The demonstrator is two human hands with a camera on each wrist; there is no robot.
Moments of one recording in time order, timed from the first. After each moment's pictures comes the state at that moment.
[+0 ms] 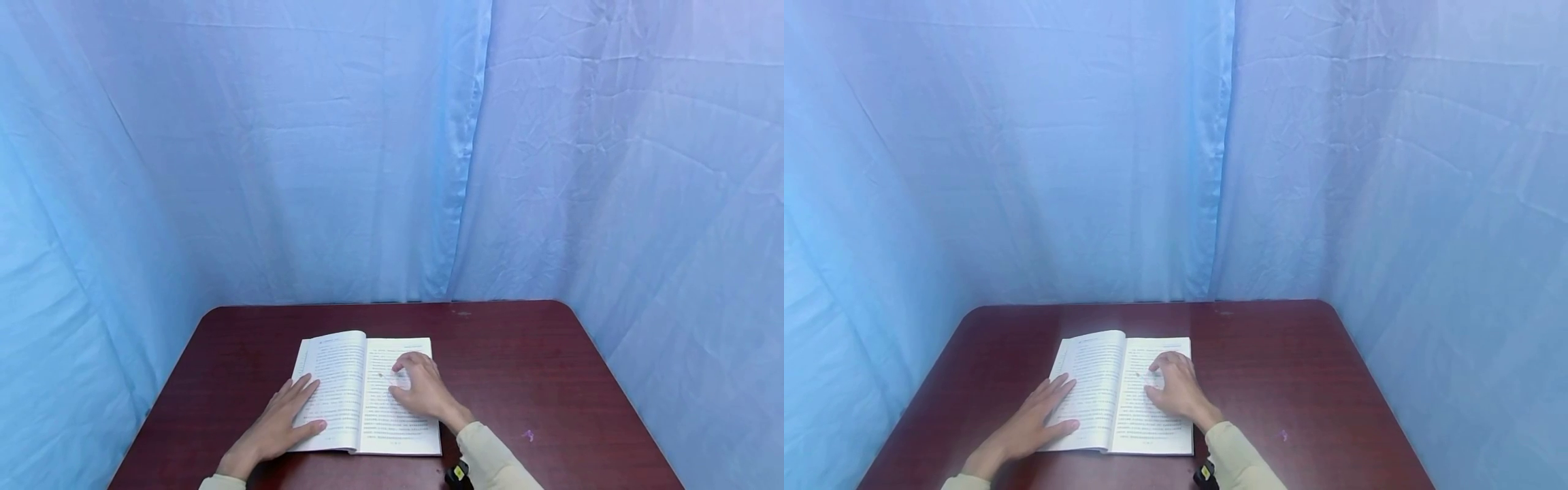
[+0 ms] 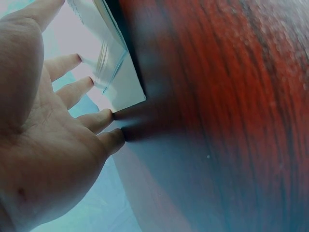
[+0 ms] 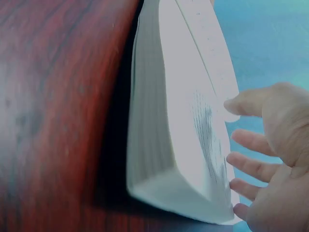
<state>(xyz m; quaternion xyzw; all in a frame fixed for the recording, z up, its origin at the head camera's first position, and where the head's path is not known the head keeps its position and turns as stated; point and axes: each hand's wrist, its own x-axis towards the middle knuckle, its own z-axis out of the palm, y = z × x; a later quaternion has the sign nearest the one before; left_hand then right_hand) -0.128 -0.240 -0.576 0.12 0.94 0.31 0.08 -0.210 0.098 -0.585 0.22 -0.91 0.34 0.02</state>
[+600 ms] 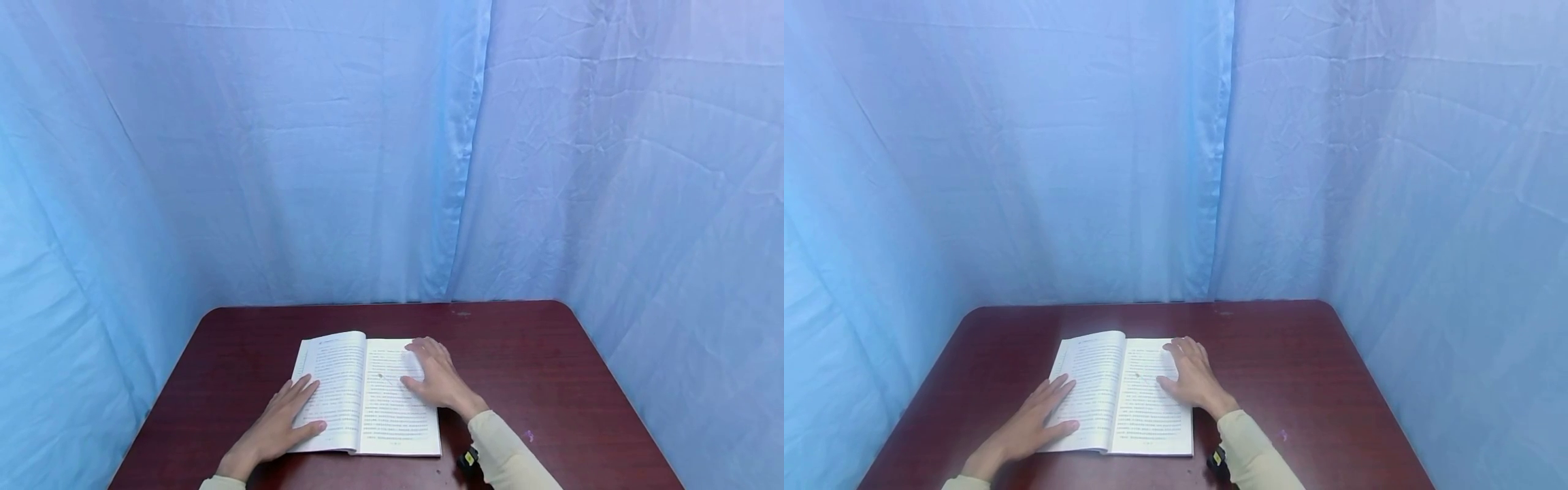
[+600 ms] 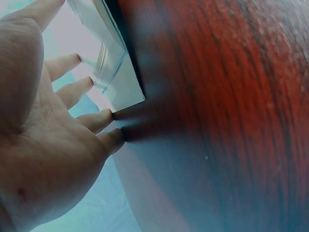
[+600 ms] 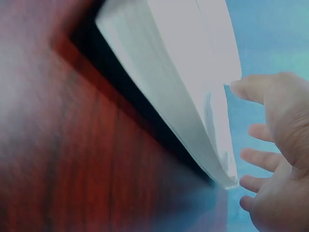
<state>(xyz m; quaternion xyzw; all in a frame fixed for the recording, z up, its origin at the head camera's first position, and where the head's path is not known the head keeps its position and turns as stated) -0.128 -0.240 -0.575 0.12 0.94 0.31 0.08 -0.229 0.129 -0.583 0.23 -0.93 0.29 0.02</state>
